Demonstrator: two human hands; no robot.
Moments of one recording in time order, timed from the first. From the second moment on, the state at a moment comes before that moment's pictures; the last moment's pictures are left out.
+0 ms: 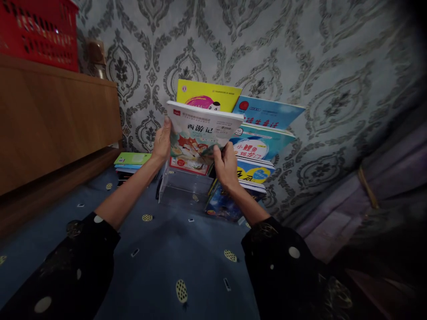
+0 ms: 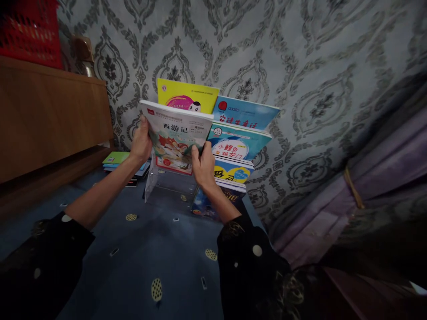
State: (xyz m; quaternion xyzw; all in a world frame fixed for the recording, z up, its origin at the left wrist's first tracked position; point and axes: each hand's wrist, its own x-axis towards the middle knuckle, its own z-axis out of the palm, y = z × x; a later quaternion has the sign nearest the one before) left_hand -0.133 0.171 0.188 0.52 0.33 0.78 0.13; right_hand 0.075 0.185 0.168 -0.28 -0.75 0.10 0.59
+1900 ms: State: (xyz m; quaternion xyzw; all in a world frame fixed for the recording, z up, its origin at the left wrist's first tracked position) left_hand -0.152 0.174 0.163 0.61 0.61 0.49 -0.13; right_hand 0.067 0.172 0.146 -0.37 -0.68 0.40 0.48
